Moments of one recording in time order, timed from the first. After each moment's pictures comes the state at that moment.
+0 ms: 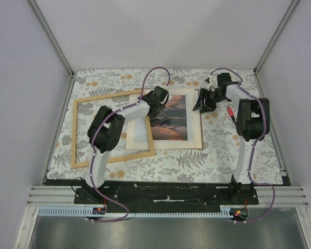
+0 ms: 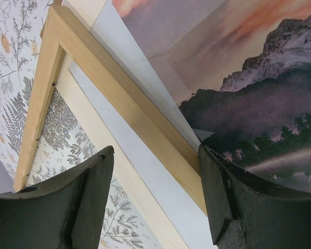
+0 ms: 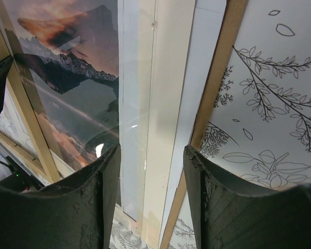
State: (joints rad) left arm -0.61 2.15 1.56 -0.39 -0.47 0.36; right arm 0.03 2.17 1.63 -0.66 -0.61 0.13
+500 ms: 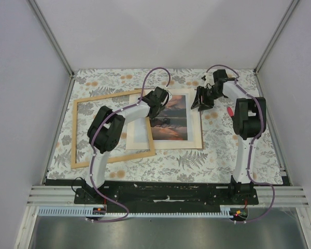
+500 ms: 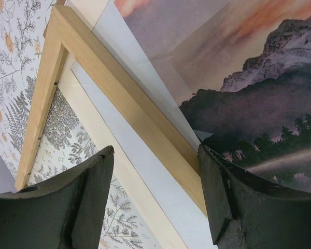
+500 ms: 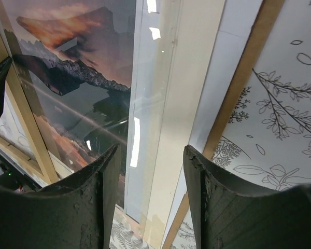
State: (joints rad) left arm -0.62 2.15 1.55 -0.37 -0.48 0.36; right arm 0.06 2.22 1.74 -0.74 -0.59 0.11
